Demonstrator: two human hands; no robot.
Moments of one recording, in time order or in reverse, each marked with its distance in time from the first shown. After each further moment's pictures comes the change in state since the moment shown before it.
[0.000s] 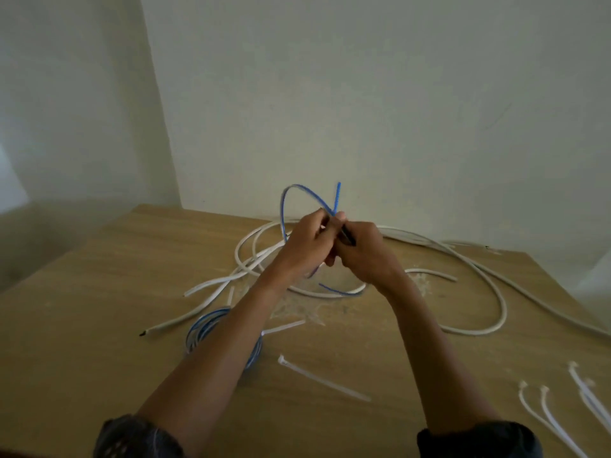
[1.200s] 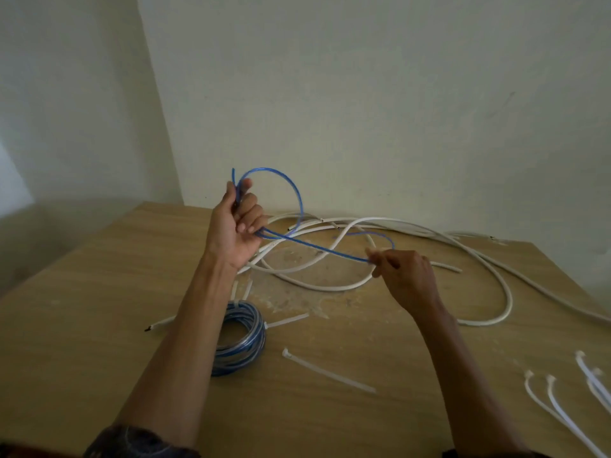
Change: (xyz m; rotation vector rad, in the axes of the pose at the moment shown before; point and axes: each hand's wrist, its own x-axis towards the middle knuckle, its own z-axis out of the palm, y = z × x) left_hand 0.001 -0.038 -0.090 -1.318 0.117 -0.160; right_hand -0.047 0.073 -0.019 -0.333 0.287 0.133
